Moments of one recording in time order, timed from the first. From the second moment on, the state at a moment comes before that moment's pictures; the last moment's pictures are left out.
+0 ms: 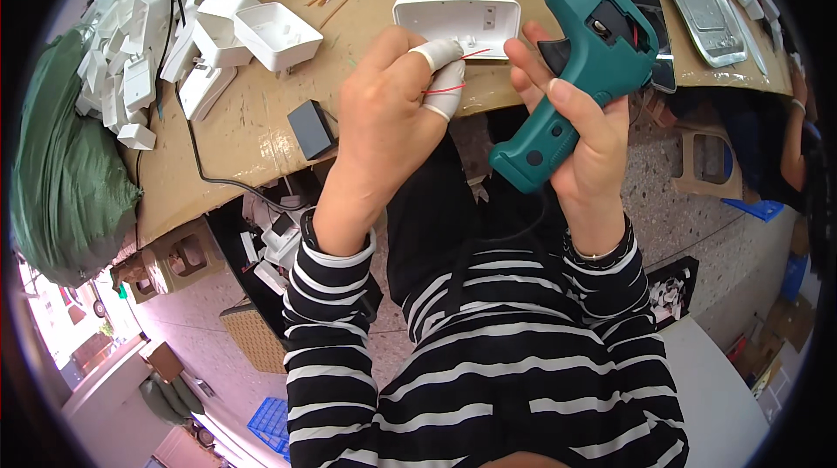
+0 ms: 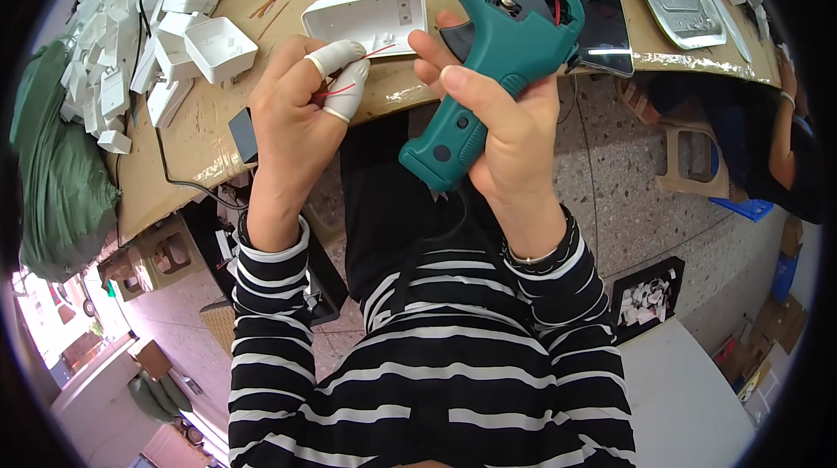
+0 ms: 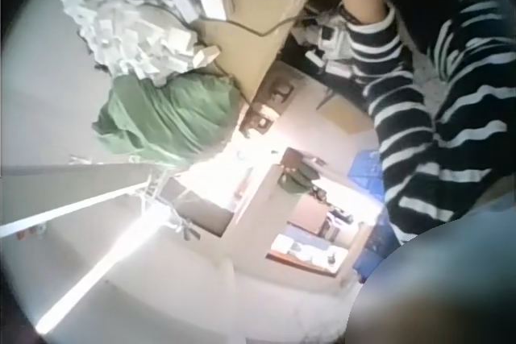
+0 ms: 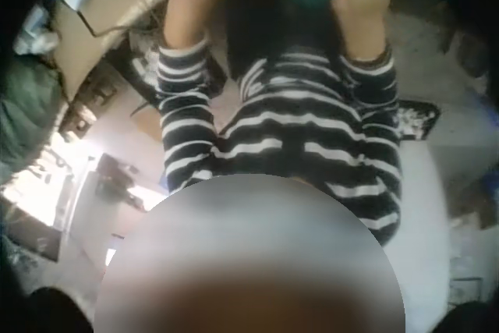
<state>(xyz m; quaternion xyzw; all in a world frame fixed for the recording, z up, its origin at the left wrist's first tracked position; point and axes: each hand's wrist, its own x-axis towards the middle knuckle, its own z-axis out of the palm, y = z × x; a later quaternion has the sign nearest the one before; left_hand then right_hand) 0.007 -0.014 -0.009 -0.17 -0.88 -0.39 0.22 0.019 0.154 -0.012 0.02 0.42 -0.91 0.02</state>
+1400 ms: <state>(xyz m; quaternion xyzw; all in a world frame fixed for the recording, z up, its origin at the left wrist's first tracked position) -0.011 0.021 -0.027 -0.10 -0.90 -0.16 0.39 0.117 0.217 -0.019 -0.08 0.73 -0.68 -0.02</state>
